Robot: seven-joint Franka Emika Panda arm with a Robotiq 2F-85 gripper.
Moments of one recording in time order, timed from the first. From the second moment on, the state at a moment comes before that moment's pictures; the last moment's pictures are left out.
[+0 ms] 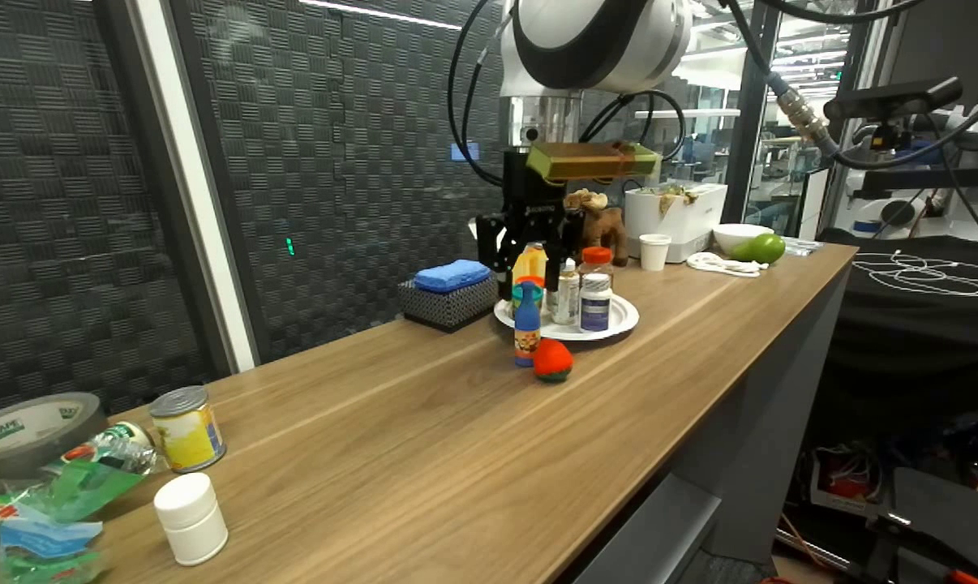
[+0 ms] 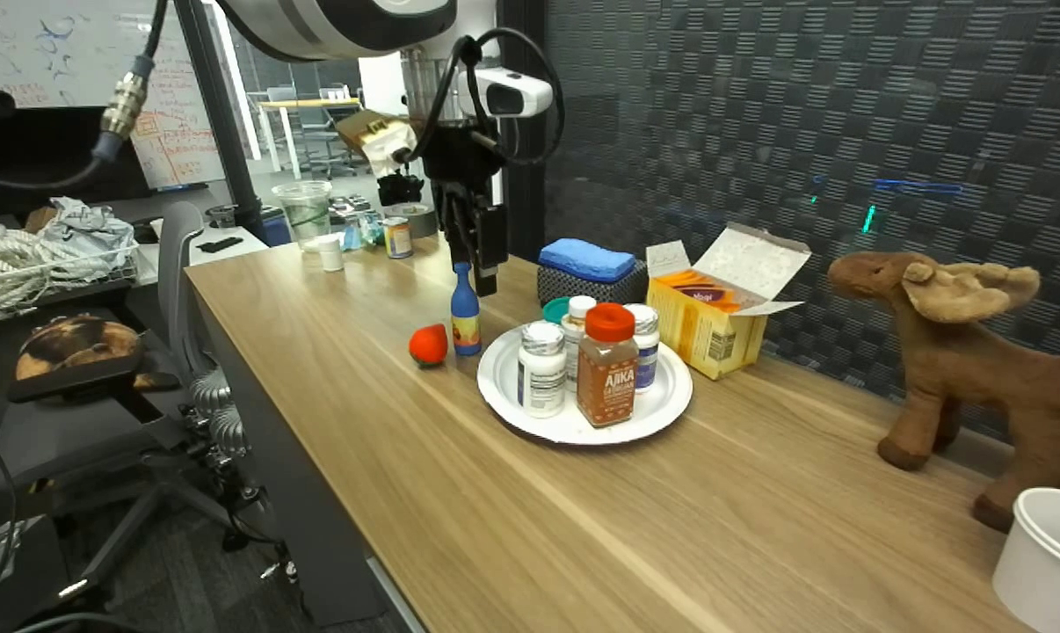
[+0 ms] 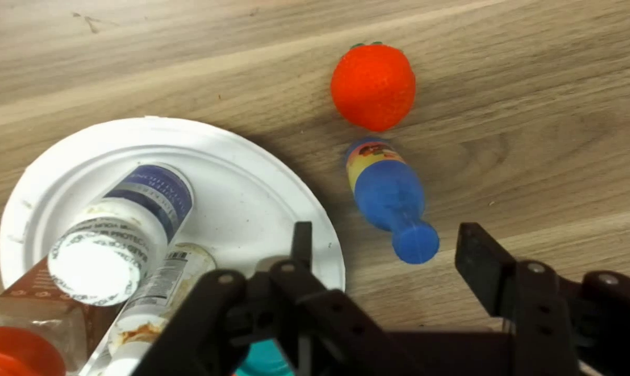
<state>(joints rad) 0.04 0.19 0.01 -1.98 -0.01 2.24 0.35</state>
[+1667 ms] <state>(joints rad) 0.01 0.13 -0.05 -1.97 -0.18 2.16 0.44</state>
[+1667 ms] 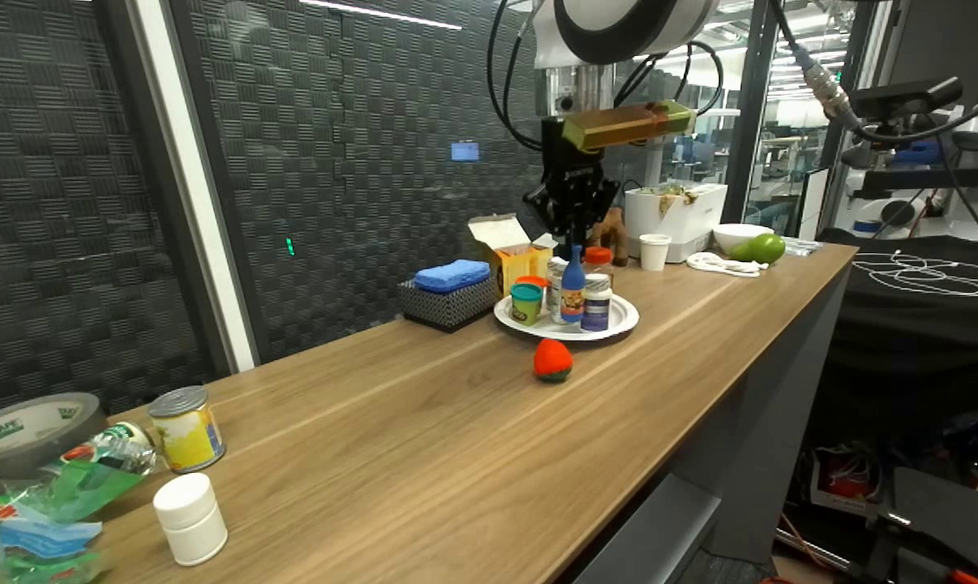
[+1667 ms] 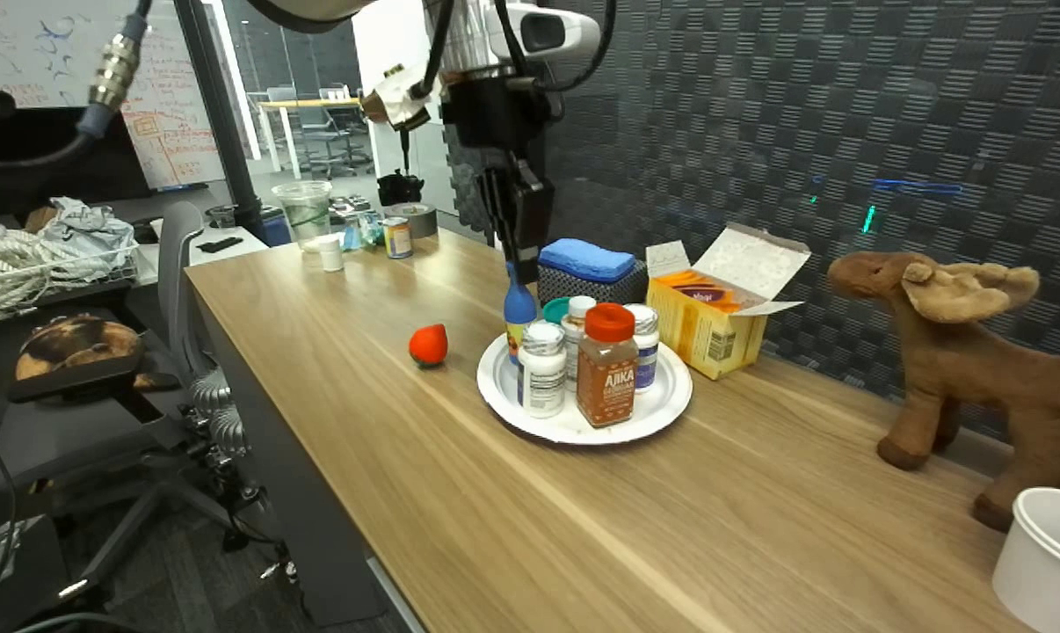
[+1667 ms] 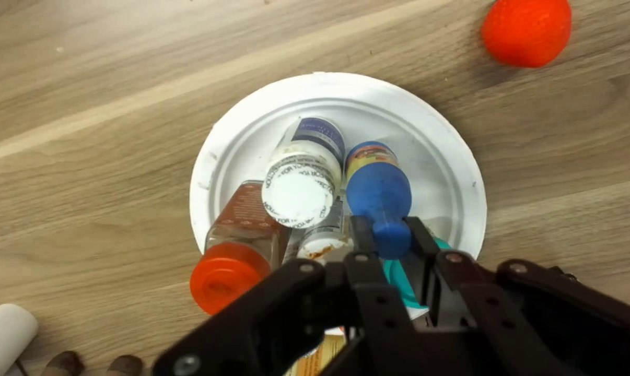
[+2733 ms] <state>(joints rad) 0.01 0.17 -0.06 -1.97 -0.17 2.16 0.44</state>
